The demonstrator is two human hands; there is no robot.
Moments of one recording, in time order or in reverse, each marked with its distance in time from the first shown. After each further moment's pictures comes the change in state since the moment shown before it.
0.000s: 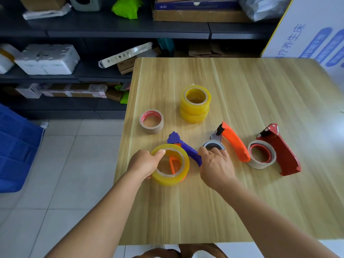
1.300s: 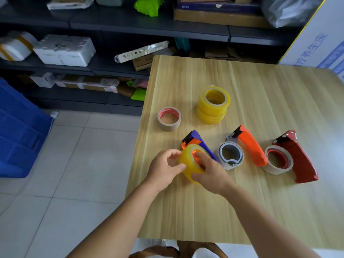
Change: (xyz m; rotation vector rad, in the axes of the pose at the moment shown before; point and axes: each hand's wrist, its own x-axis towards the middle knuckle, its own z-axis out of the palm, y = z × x) left_hand -0.018 -0.039 0.014 -0.417 -0.061 0.421; right_hand -0.008 -0.053 -0.006 0.699 -0.329 0.126
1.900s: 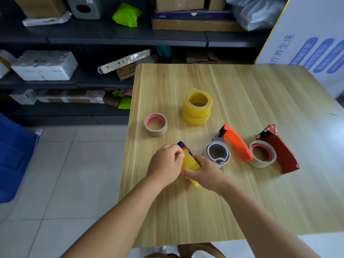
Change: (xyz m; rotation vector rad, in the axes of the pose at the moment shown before) left_hand 0.009 0.051 0.012 0.462 0.045 0.302; right_hand -0.008 0.004 -0.013 0.266 0.030 0.112
